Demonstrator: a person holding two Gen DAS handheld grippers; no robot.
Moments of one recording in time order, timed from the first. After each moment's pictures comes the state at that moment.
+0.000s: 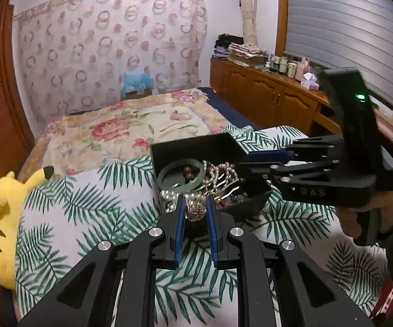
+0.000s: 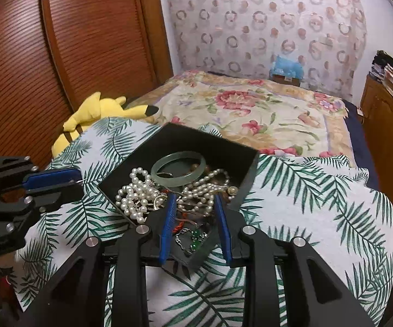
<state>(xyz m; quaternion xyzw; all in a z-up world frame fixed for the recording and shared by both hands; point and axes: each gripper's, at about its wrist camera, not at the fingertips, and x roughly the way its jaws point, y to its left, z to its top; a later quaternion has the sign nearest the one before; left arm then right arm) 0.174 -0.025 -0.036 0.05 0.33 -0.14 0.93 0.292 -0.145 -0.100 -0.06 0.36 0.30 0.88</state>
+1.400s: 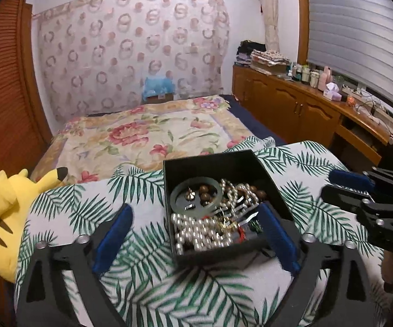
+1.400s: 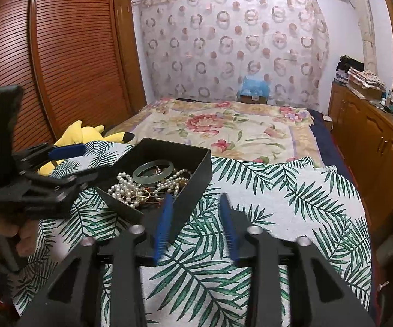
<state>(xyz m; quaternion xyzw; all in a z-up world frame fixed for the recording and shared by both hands) 0.194 -0.032 -0.034 0.03 0.32 -0.08 0.94 0.237 -0.198 -0.089 -0.03 0.30 0.23 0.93</state>
